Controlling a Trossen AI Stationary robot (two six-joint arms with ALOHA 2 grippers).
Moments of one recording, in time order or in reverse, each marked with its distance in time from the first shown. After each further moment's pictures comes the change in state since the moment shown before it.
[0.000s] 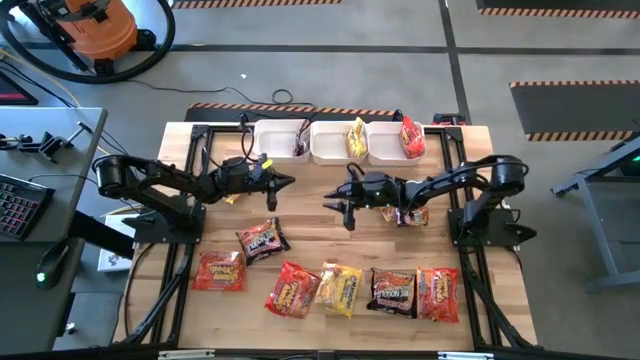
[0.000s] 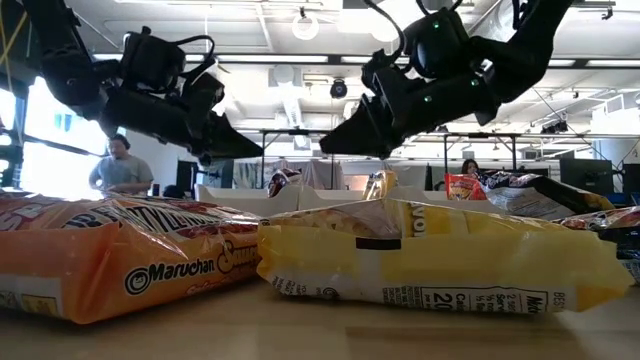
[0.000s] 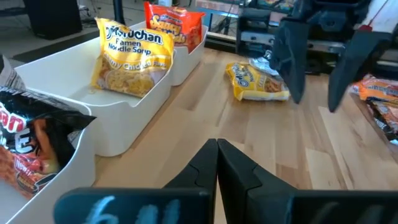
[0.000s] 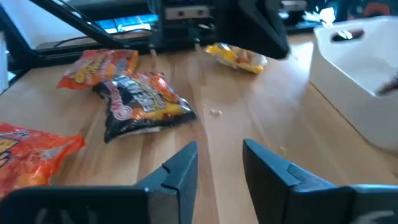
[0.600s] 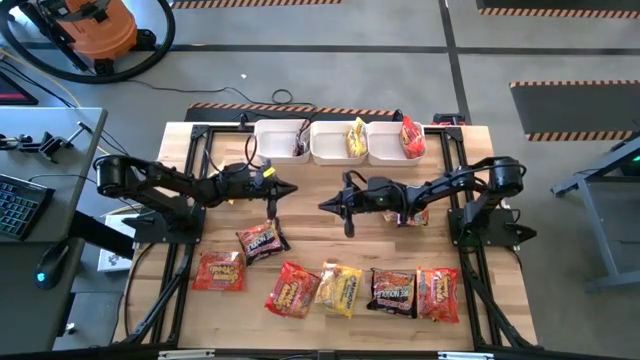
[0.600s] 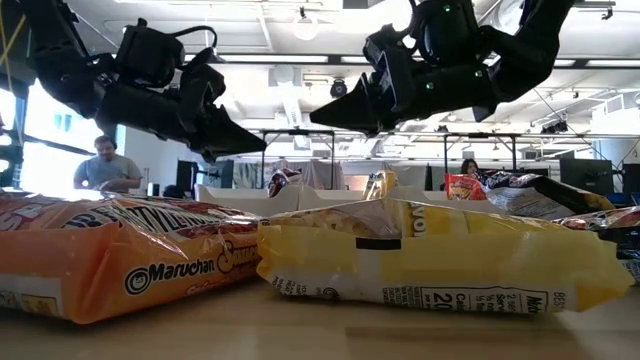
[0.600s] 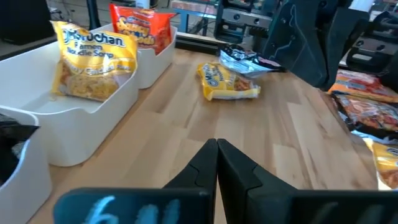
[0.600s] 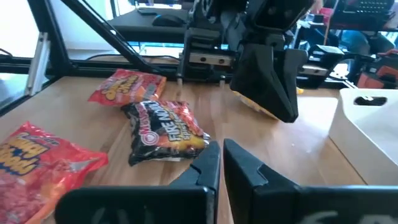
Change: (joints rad) left arm -0.083 0.000 0.000 0.011 0.009 0.000; right arm 0.054 0.014 0.000 0.150 -0.026 -0.134
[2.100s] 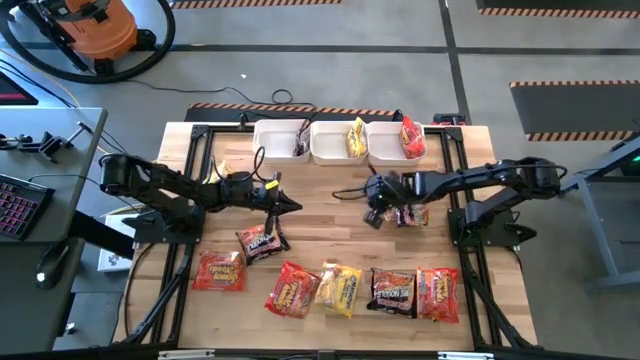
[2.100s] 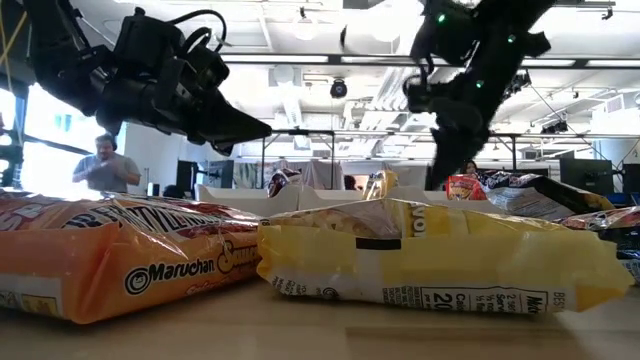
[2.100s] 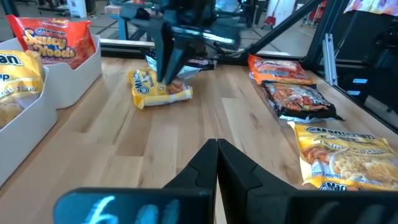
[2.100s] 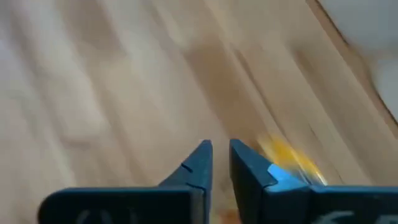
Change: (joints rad) left arm -0.115 0.048 0.025 0.051 0.120 0.055; right arm -0.027 -0.285 0.131 -1.325 0.301 0.411
